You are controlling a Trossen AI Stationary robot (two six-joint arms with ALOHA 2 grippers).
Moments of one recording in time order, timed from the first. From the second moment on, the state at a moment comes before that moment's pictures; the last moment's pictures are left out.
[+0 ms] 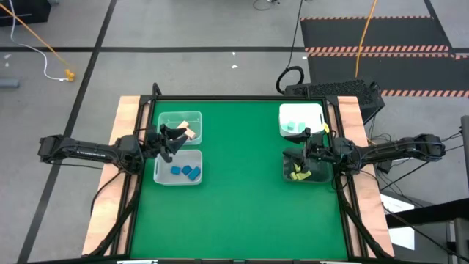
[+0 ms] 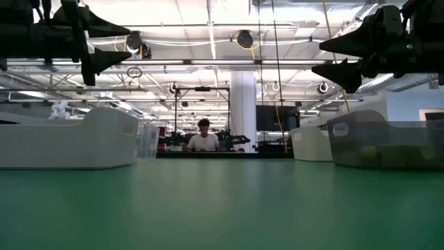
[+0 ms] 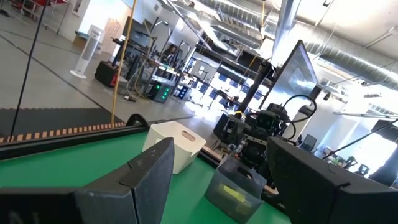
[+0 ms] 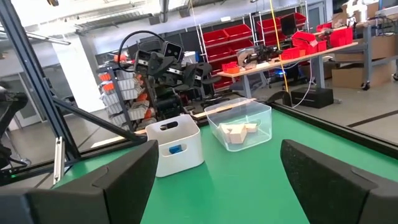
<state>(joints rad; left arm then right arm) 0.00 0.50 0.06 0.65 -0.36 -0.42 -0.03 0.67 0.02 0.76 0.15 0.23</state>
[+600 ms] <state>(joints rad) 0.00 0.36 0.06 0.65 -0.36 -0.42 -0.03 0.59 0.02 0.75 0.16 0.23</state>
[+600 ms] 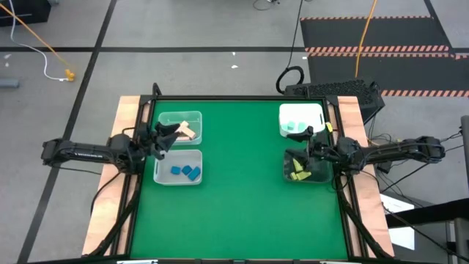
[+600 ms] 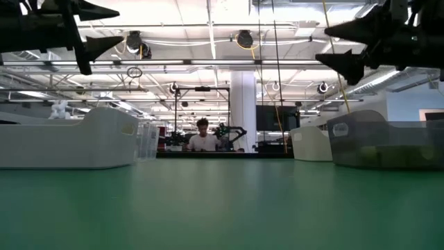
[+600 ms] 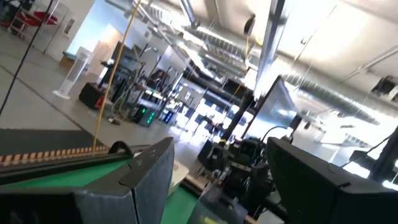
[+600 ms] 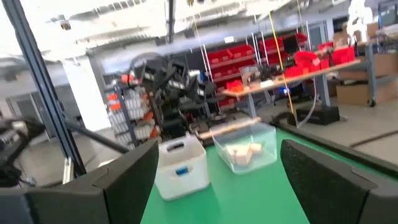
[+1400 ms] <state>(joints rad) 0.28 0.07 0.06 0.65 -0.36 -0.42 -0.03 0.21 0.02 0.75 0.16 0.23</state>
